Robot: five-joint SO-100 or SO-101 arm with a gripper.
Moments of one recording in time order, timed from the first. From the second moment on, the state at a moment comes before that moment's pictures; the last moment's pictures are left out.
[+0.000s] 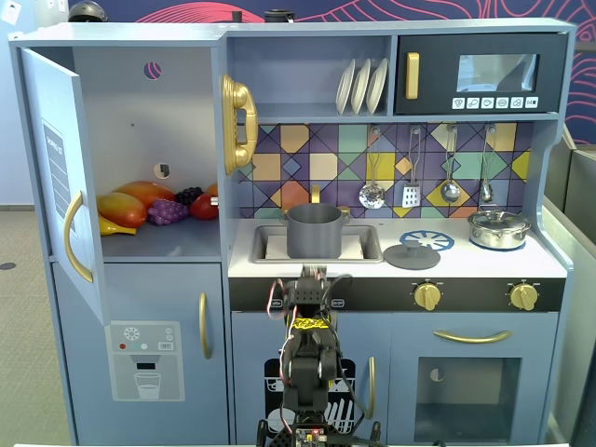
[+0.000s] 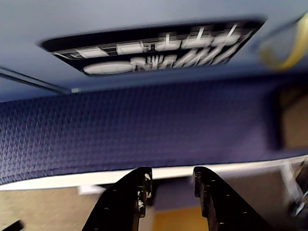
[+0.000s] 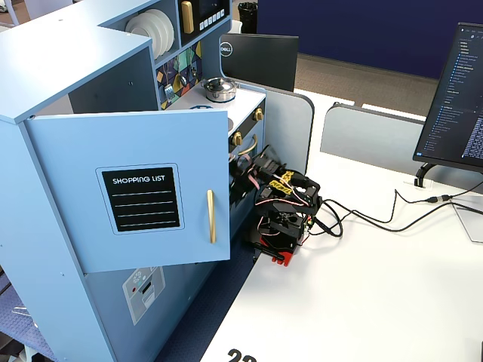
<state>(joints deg) 0.0 162.6 157.0 65.3 -87.9</state>
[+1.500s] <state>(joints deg) 2.5 182.5 172.4 77.6 -88.8</state>
